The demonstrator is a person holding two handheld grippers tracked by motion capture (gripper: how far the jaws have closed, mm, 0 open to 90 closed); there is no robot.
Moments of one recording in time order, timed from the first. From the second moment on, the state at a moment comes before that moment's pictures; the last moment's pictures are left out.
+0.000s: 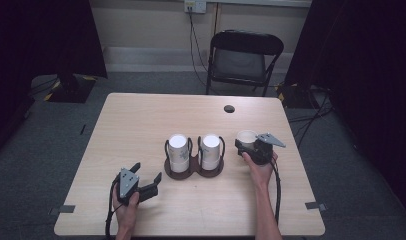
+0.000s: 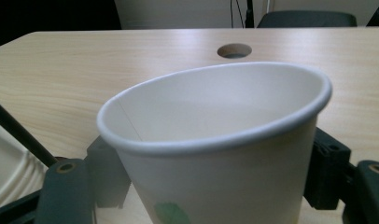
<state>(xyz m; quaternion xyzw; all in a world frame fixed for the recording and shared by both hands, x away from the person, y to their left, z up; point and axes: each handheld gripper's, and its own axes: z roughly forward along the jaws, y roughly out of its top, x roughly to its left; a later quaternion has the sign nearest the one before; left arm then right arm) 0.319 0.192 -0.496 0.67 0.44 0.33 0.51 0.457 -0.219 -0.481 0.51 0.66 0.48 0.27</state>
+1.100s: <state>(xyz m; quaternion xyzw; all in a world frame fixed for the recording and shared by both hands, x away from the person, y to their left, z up) 0.318 0.191 -0.496 0.66 0.43 0.34 0.51 0.458 -0.217 -0.493 0.51 0.69 0.44 0.25</state>
